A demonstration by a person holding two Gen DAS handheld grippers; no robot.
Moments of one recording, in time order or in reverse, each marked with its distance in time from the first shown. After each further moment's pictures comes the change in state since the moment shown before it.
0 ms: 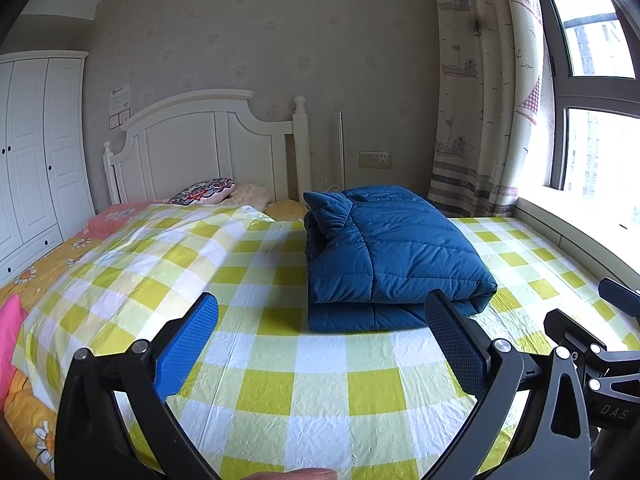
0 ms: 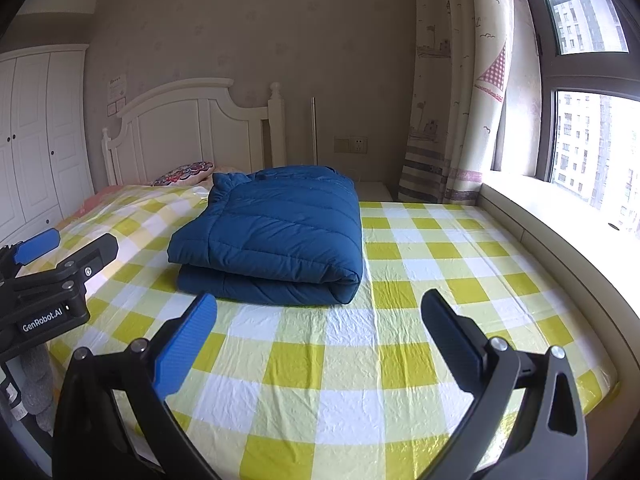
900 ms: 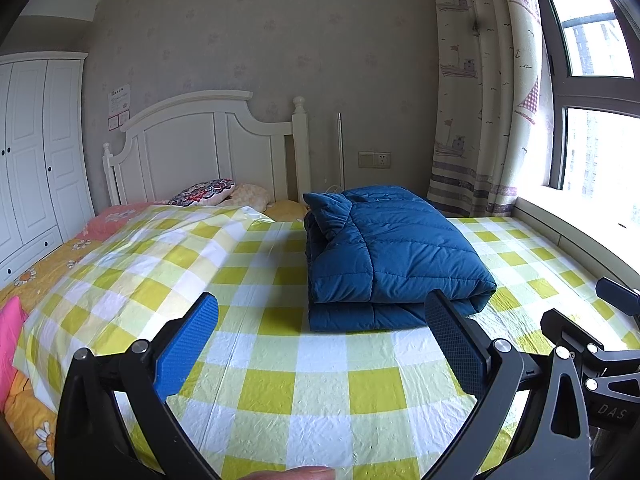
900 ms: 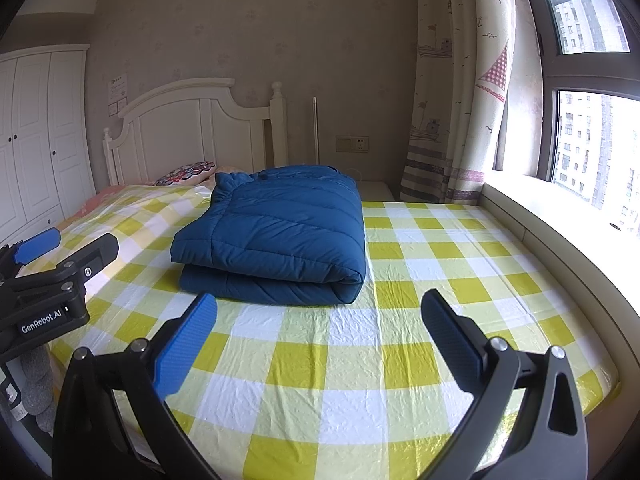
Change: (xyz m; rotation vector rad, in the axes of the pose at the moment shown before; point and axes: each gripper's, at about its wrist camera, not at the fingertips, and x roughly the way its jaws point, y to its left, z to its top) left arm -0.002 0.002 -0.001 0.004 -0.001 0.001; right arm 0.001 0.004 -0.001 0.001 -0.001 0.001
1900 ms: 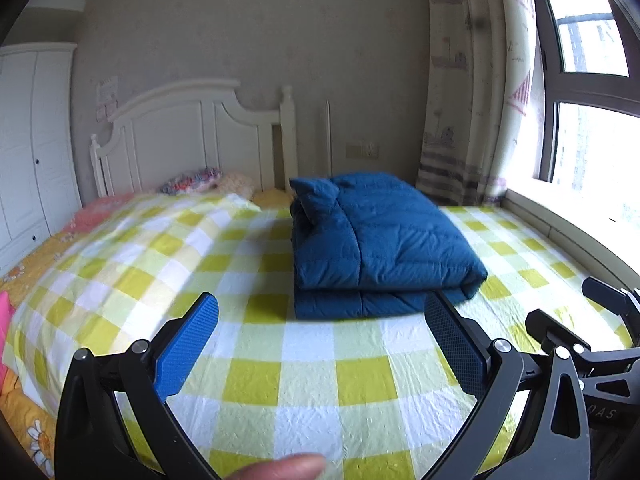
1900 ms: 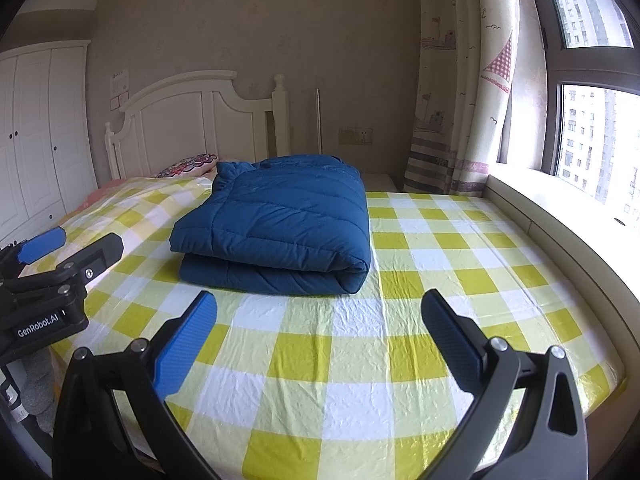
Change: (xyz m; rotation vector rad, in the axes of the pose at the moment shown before) left arm 0.018 -0.001 -0.009 -0.006 0.076 -0.067; right arm 0.011 0.001 -0.010 0.001 0.033 0.014
